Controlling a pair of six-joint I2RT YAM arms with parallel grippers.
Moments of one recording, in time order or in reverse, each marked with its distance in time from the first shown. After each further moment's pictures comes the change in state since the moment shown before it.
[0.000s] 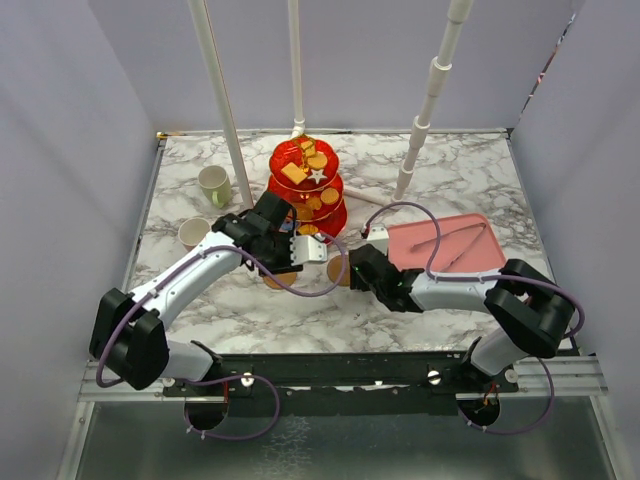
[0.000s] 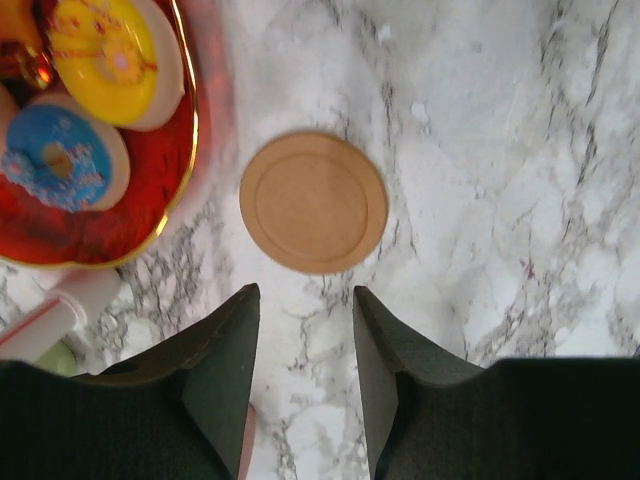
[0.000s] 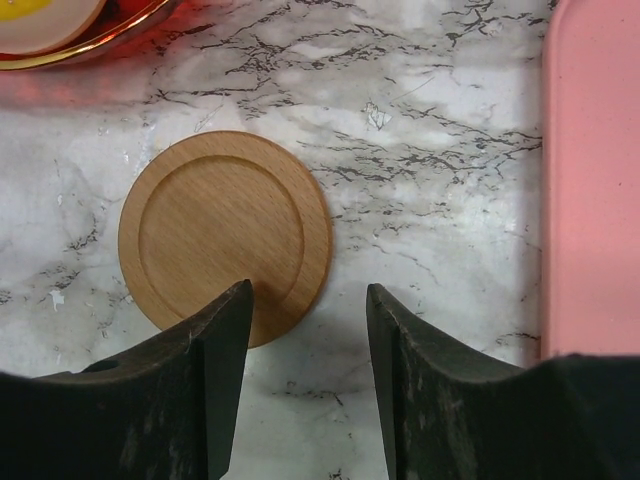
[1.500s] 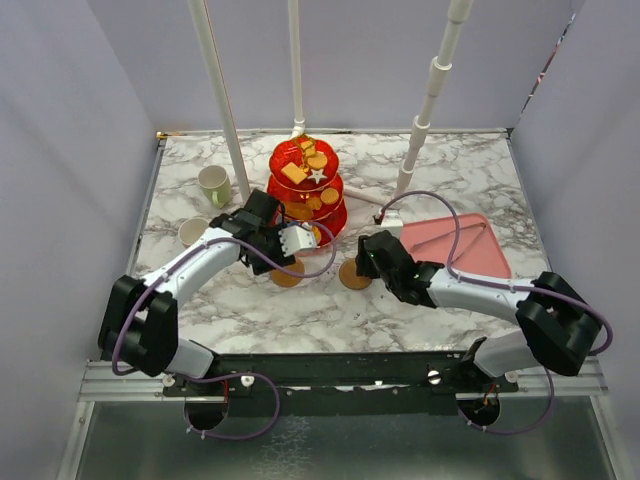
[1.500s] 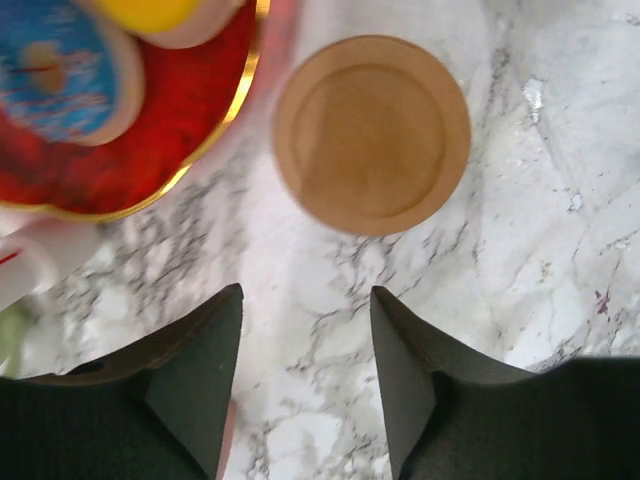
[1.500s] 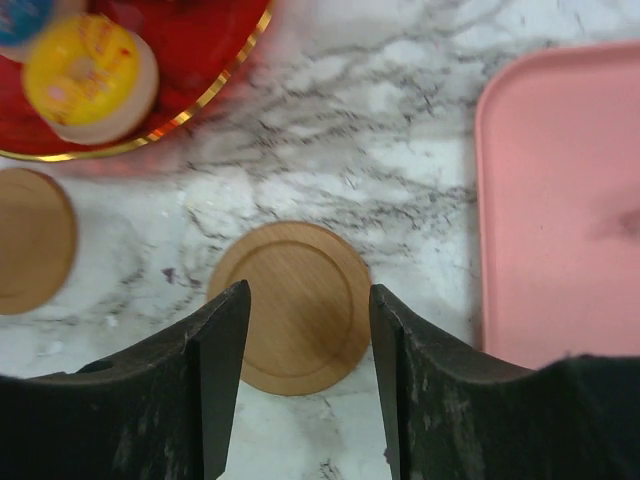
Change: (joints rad) left arm 0.121 0.090 -0.112 0.150 -0.043 -0.046; right arm -0.071 -0.121 0.000 -0.051 -0.042 -0.031
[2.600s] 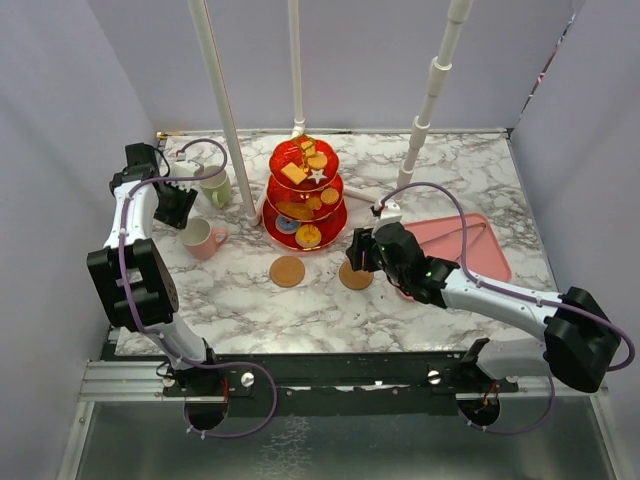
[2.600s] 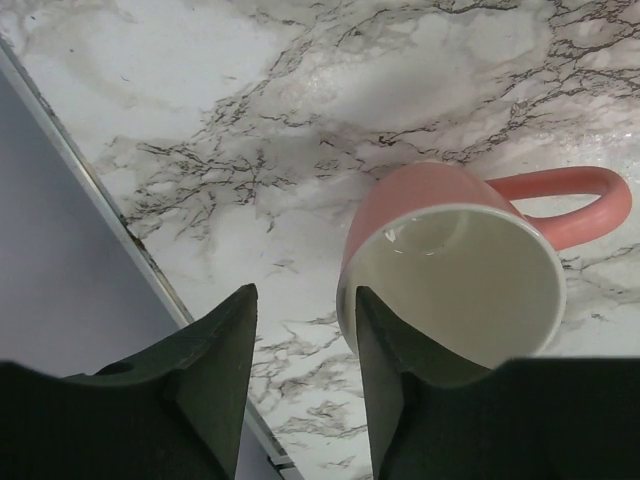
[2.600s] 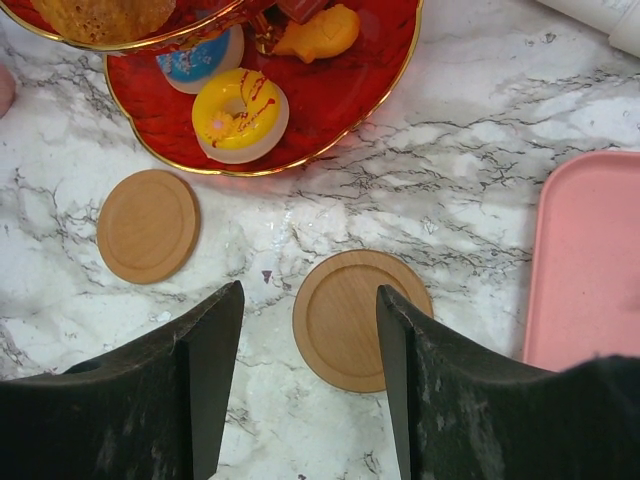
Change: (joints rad) left arm 0.755 0.224 0.468 -0.188 0.039 -0.175; right arm 0.000 -0.147 0.059 -0.003 -0.143 -0.116
